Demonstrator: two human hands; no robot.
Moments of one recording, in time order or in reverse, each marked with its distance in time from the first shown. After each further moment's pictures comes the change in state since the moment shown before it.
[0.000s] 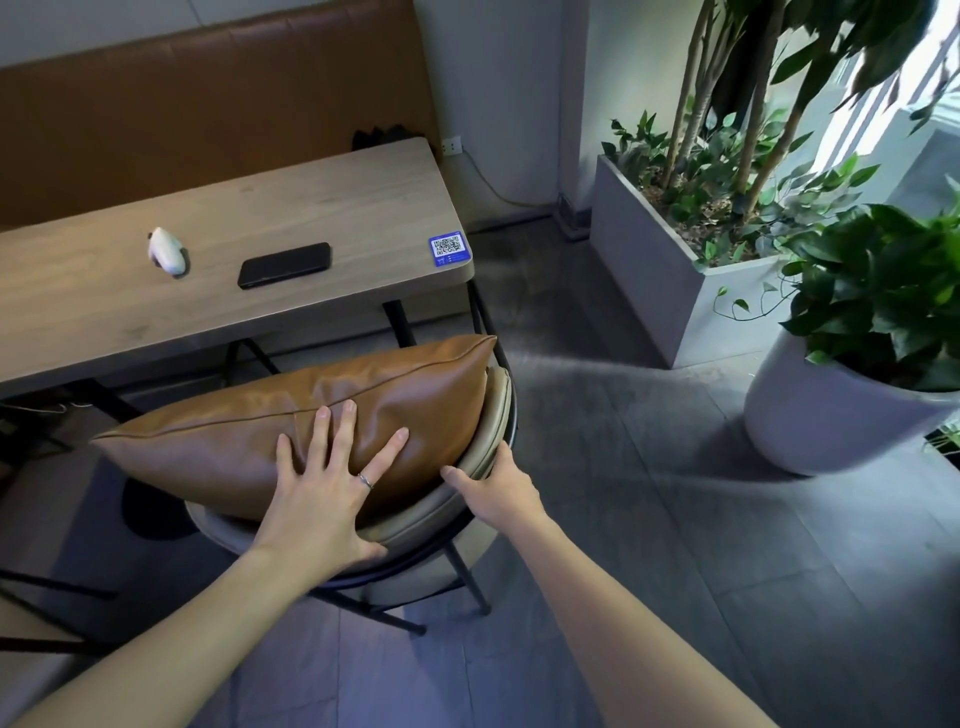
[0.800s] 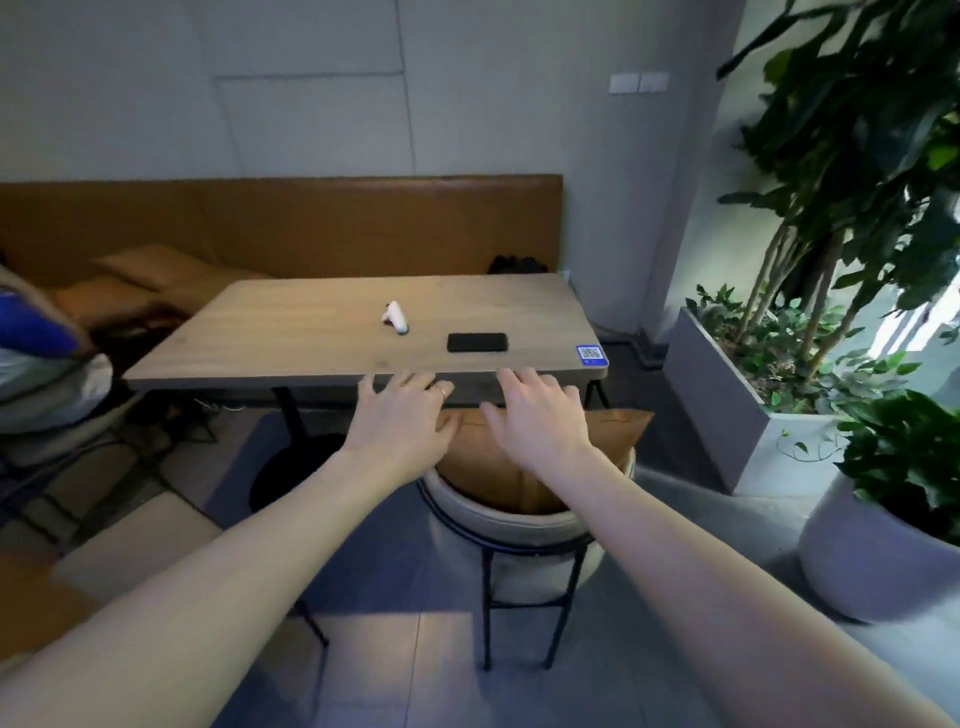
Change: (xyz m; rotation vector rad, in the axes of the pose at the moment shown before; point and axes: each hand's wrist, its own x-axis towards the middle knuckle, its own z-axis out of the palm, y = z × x) left_hand -0.205 -0.154 -0.206 -0.315 0.232 -0.230; right_hand -0.286 -0.203 0.087 -0.888 0.562 -0.872
